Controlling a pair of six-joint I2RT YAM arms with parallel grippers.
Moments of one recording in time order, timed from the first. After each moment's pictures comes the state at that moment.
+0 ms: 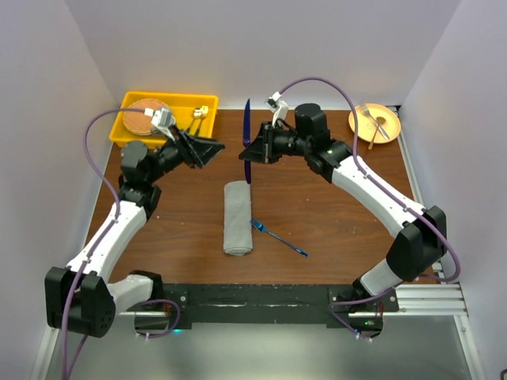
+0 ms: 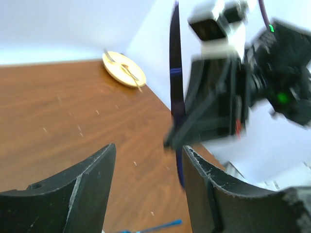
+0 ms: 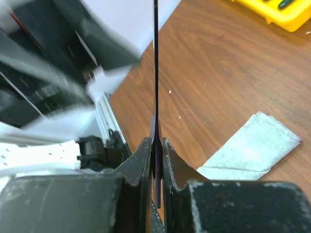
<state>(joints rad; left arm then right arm) -0.17 1.12 0.77 0.51 0.71 -0.71 0.57 1.56 1.41 -0.18 -0.61 0.55</state>
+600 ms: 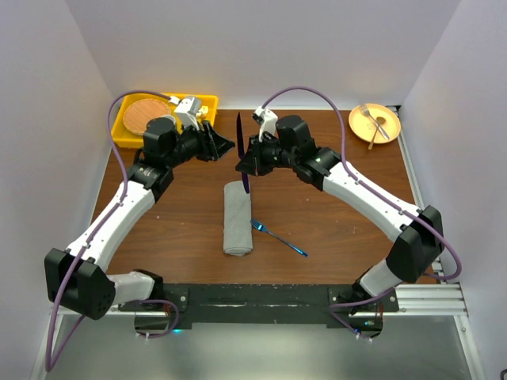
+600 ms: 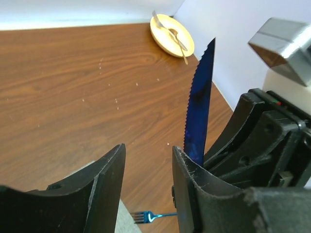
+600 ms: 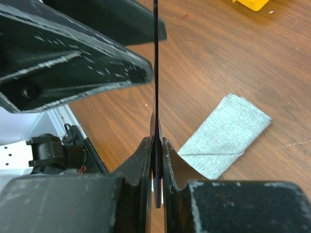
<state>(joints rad) -0.33 1.25 1.09 -0.04 0.43 -0.45 0.71 1.55 1.41 -0.31 -0.33 0.41</state>
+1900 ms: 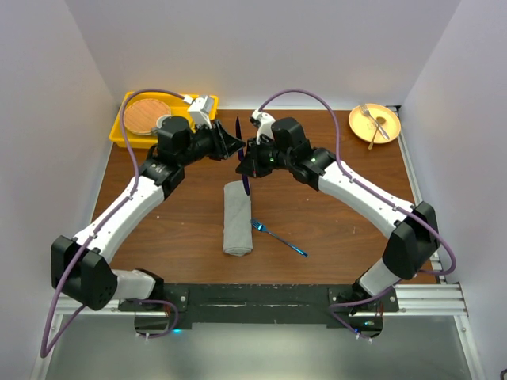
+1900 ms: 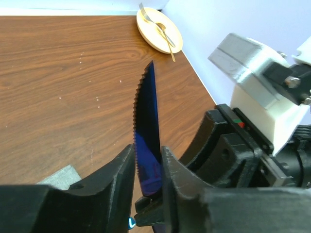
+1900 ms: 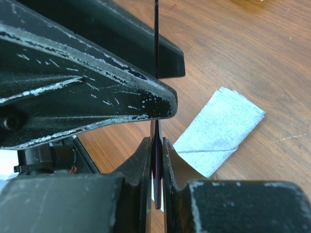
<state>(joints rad) -0.41 1.32 1.13 -0.02 0.38 -0.52 0.71 1.58 1.40 -0.32 -0.29 0.40</state>
